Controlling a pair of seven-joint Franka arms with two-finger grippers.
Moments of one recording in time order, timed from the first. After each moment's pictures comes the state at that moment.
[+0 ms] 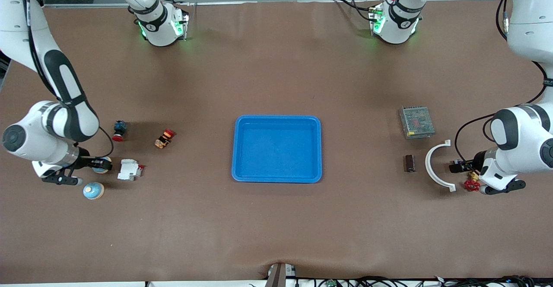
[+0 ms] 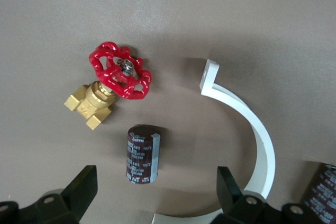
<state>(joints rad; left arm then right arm) 0.26 0.66 -0.08 -1.64 0.10 2.18 -0.06 -0.27 0.61 0.03 -1.75 0.01 2.29 -0.13</state>
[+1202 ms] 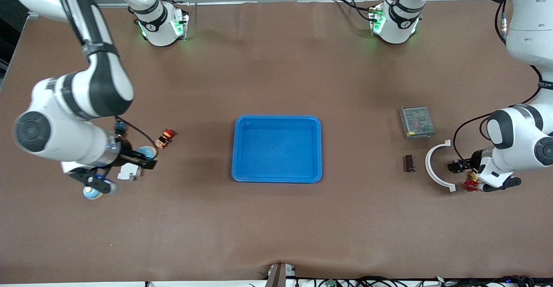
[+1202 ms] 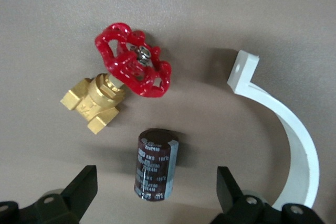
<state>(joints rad) 0.29 0.69 -0.08 -1.68 0.10 2.25 -0.06 0.17 0.47 0.06 -1.42 0.07 1.81 0.67</state>
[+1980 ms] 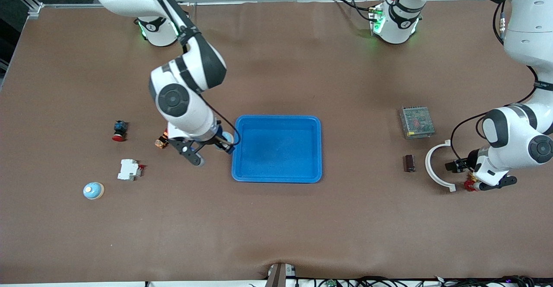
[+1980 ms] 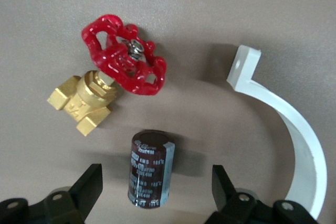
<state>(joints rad) 0.29 0.69 -0.08 -1.71 0.10 2.30 -0.06 0.48 0.48 0.05 -1.64 0.07 2.13 1.22</state>
